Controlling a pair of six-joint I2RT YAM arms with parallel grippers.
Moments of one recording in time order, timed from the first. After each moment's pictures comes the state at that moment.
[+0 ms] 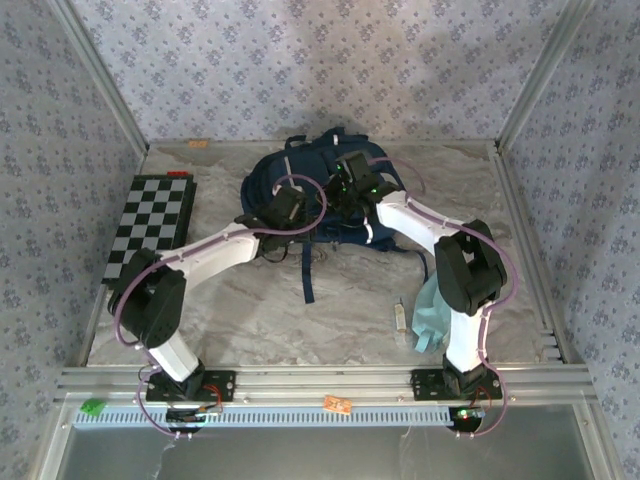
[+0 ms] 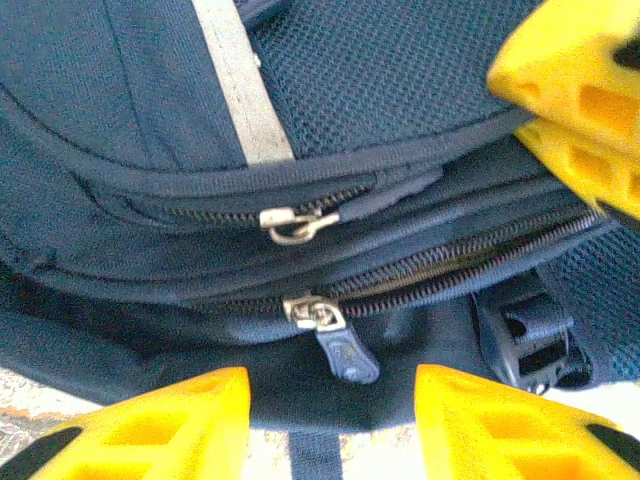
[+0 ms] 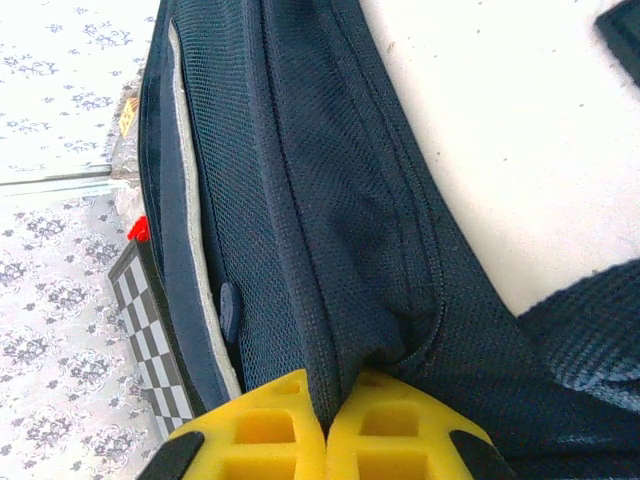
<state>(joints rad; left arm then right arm) -0.69 1.67 1.16 -0.34 -0.17 -0.57 0.55 1.90 1.46 -0.28 -0.19 1.24</state>
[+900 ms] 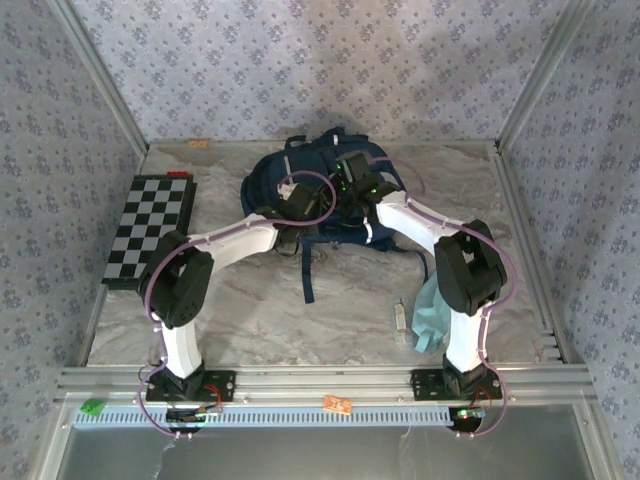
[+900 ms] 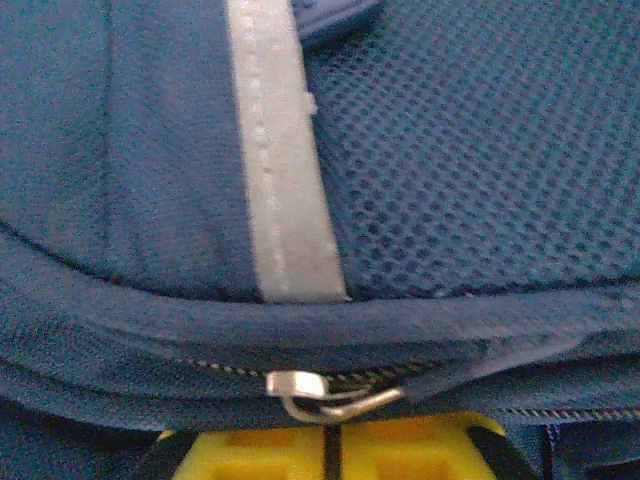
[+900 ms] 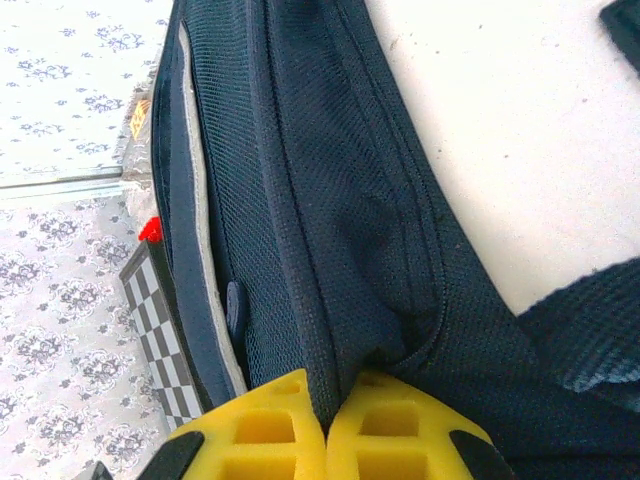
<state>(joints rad) -0.69 1.84 1.28 -0.36 -0.31 -0.70 0.55 1.90 1.46 -0.26 -0.20 1.25</state>
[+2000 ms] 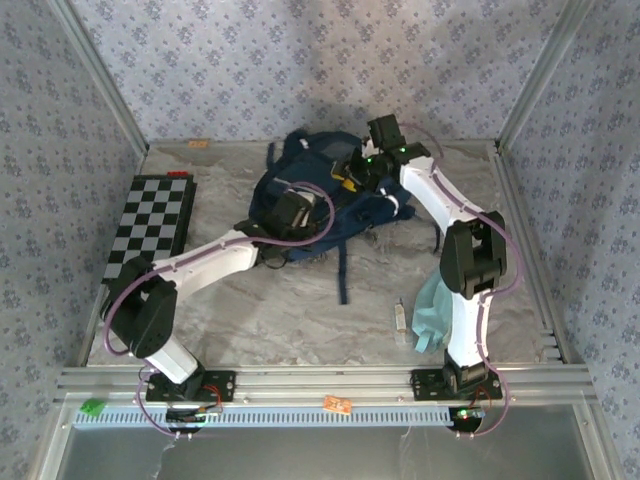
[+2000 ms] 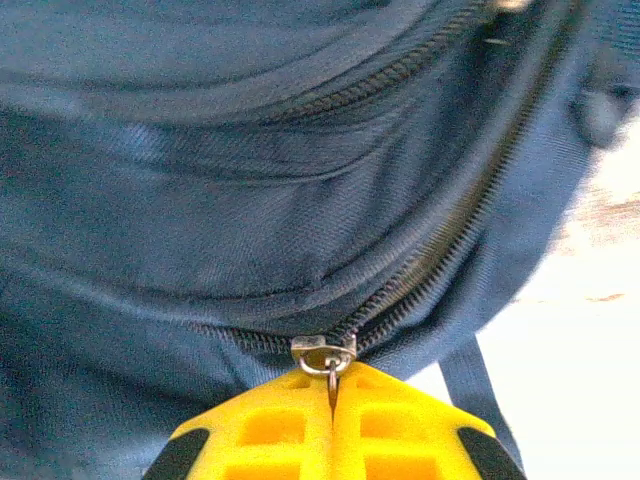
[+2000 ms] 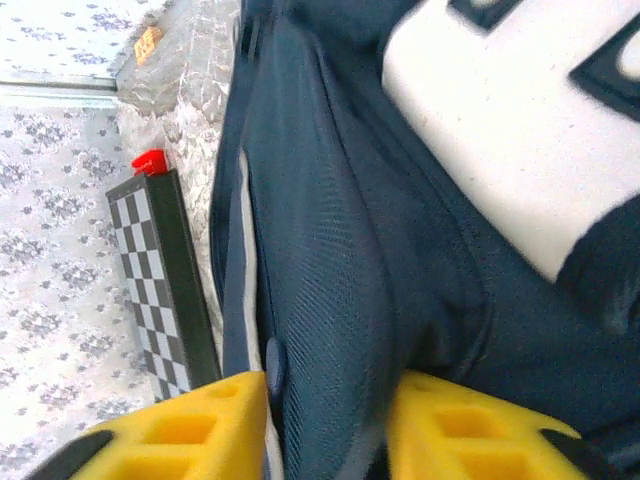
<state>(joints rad) -0.77 1.61 1.14 -0.33 -0.13 -0.45 0.35 2.02 1.86 -0.69 -0.49 0.83</state>
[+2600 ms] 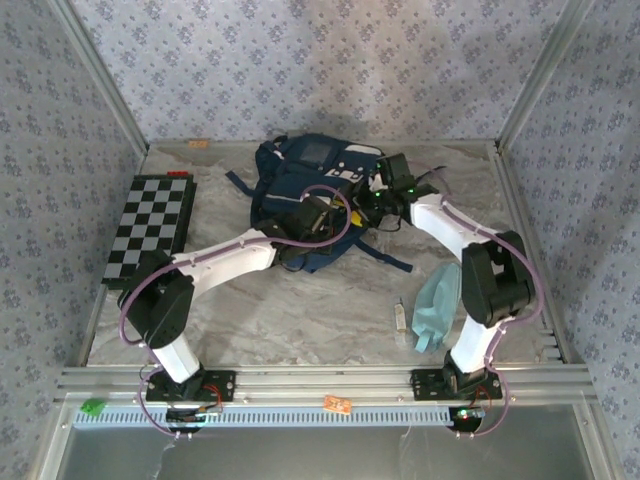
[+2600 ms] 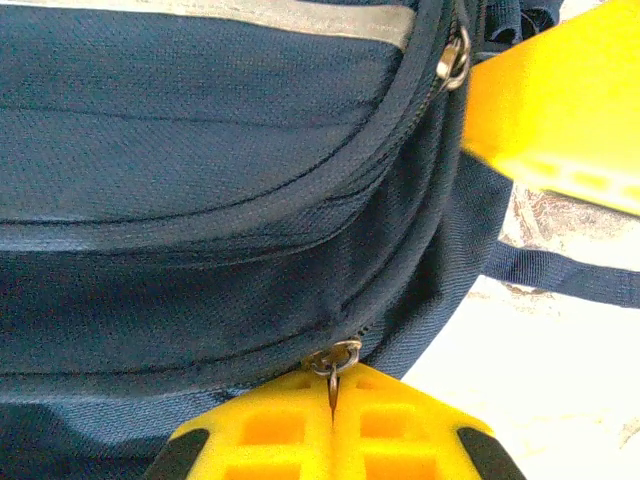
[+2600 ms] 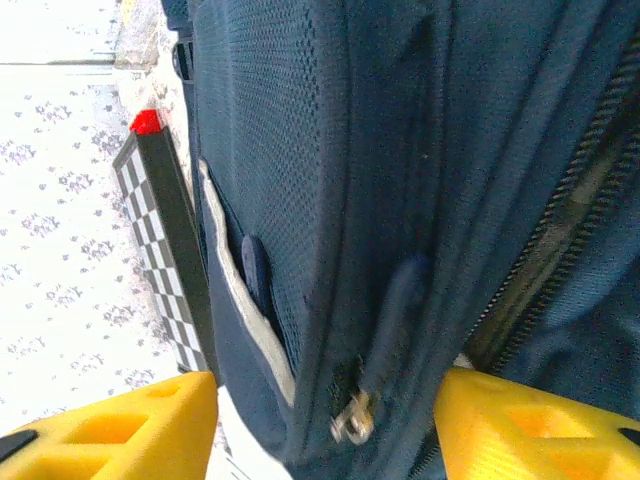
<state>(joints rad) -0.83 1.69 1.21 -0.37 -0.13 -0.55 0.40 1.78 1.30 -0.31 -0.53 1.03</state>
